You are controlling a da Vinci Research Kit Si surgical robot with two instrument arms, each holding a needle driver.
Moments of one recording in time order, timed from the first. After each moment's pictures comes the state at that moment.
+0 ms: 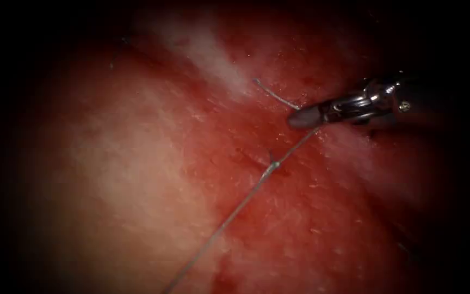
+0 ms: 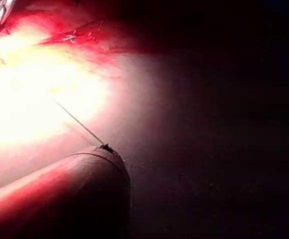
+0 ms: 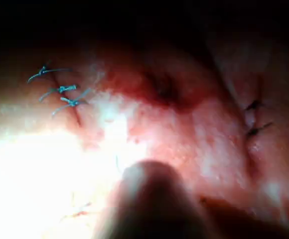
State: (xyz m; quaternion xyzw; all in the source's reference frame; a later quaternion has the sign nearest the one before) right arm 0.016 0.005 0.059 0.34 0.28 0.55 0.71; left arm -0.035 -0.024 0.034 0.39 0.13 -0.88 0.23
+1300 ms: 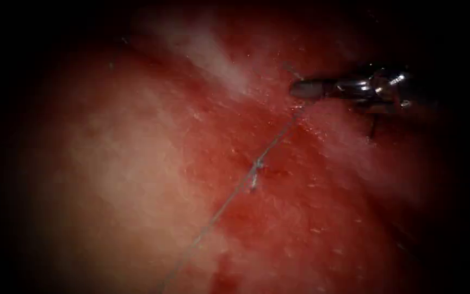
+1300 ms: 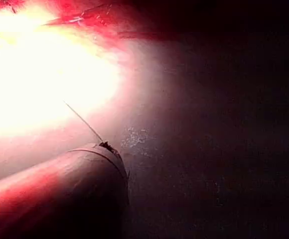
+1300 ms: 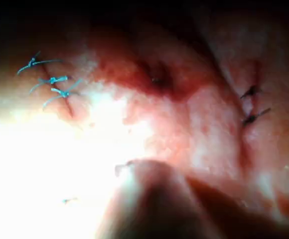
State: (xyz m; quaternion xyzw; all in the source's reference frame) right arm 0.016 0.007 0.060 0.25 0.39 0.49 0.74; left arm -0.033 -0.023 0.036 0.35 0.18 -0.89 0.24
